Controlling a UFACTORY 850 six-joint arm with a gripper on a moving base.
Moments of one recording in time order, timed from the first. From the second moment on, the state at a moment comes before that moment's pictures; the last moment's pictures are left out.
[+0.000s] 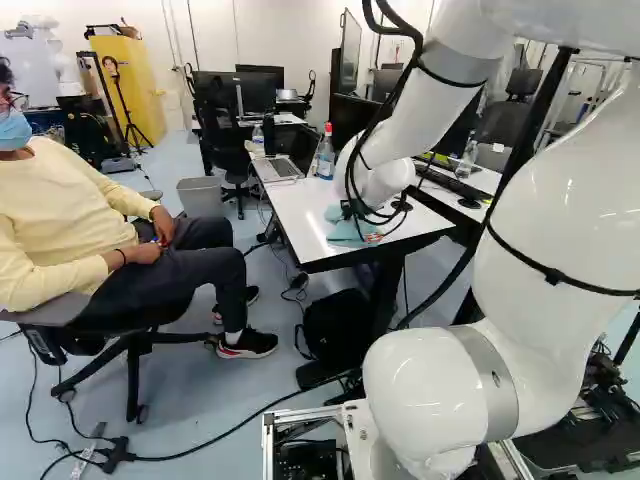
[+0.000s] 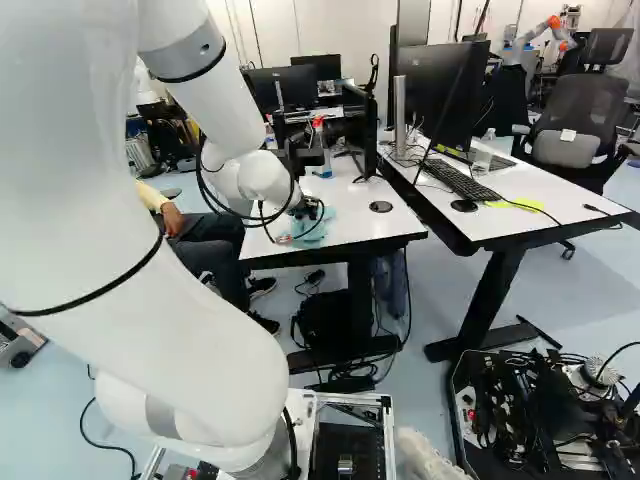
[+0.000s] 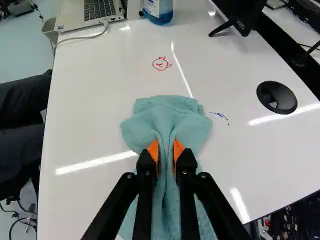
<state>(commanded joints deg) -2.0 1.0 -31.3 0.5 11.8 0.0</state>
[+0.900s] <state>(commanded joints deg) -2.0 1.0 -31.3 0.5 10.5 0.0</state>
